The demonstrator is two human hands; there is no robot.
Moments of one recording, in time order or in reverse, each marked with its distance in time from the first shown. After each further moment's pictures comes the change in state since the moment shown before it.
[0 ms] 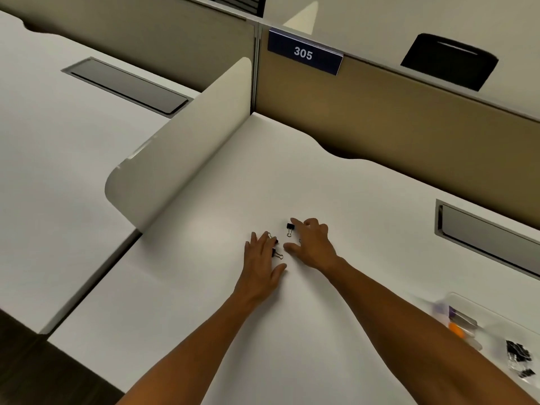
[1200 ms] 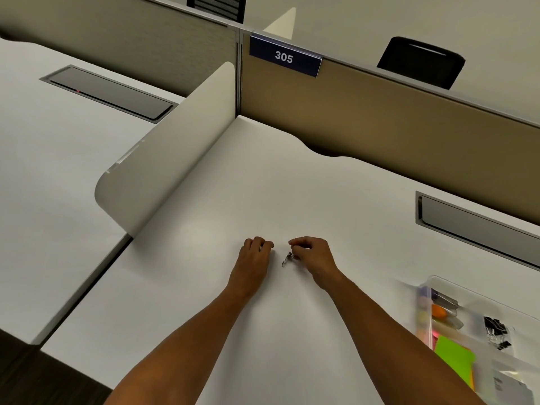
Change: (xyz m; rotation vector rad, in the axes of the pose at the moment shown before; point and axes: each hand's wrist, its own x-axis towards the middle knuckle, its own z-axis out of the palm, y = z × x) left_hand 0.008 0.002 -0.004 0.348 0.054 0.191; right_hand -0.049 0.013 0.010 0.982 0.119 0.294
